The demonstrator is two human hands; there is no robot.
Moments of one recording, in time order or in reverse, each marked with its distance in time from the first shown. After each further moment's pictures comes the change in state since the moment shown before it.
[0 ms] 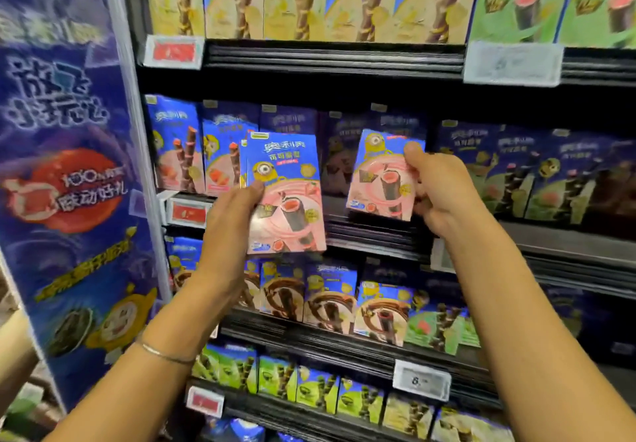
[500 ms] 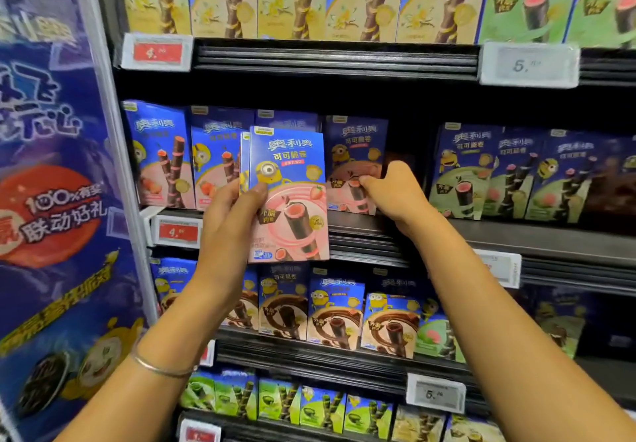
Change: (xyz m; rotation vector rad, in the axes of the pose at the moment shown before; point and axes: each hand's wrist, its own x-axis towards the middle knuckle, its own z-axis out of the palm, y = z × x) left_hand 0.038 -0.013 -0.014 0.098 -0.173 0.228; right_hand 0.045 0.043 0.044 -0.657 0.036 -0.122
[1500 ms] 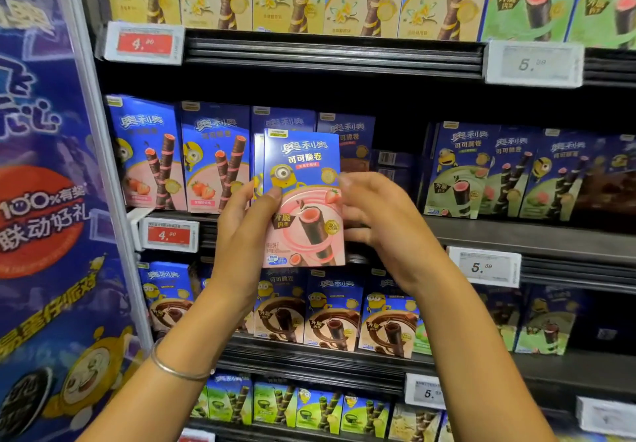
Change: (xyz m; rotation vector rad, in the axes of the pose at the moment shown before) left_hand -0.001 -0.009 0.012 -0.141 -0.069 -0.072; right_hand -0.097 -0.027 -0.006 0.537 -0.275 -0.041
